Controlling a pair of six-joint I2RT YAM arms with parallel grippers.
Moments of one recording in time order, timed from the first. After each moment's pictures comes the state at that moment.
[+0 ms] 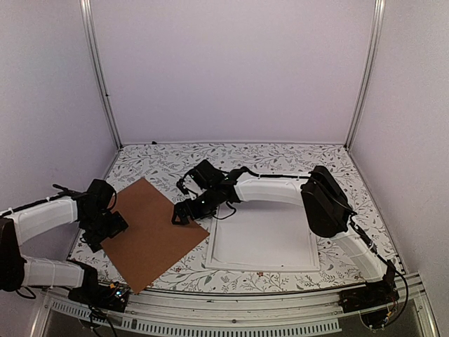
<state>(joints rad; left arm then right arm) -0.17 1.13 0.55 -0.74 -0.19 -0.98 1.00 2.52 2.10 -0.46 -0.34 0.42</state>
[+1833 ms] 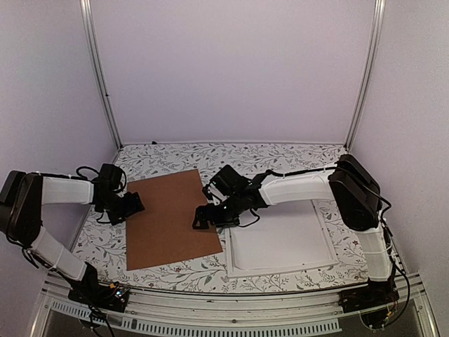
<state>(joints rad) -0.14 1.47 0.66 -0.28 0.04 -0.63 0.98 2.21 1.60 -0.32 -0.30 0.61</state>
